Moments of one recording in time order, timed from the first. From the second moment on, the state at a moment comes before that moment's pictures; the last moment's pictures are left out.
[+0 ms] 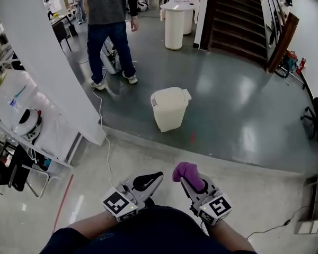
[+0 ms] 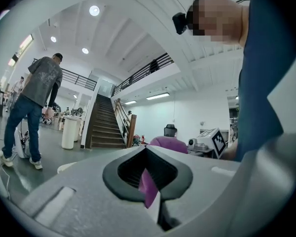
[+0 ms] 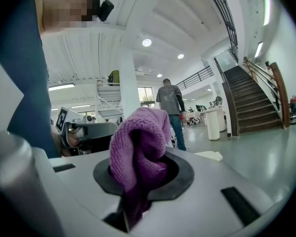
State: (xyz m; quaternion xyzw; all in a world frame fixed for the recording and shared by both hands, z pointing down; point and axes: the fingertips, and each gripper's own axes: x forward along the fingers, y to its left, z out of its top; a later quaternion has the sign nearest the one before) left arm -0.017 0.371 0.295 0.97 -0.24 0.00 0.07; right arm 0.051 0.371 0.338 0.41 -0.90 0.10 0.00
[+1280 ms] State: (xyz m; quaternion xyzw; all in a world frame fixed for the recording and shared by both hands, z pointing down) left arm -0.059 -0.002 0.314 0.98 -0.18 -0.01 0.07; right arm 0.016 0.016 0.357 0.50 -0.85 0.12 0.05
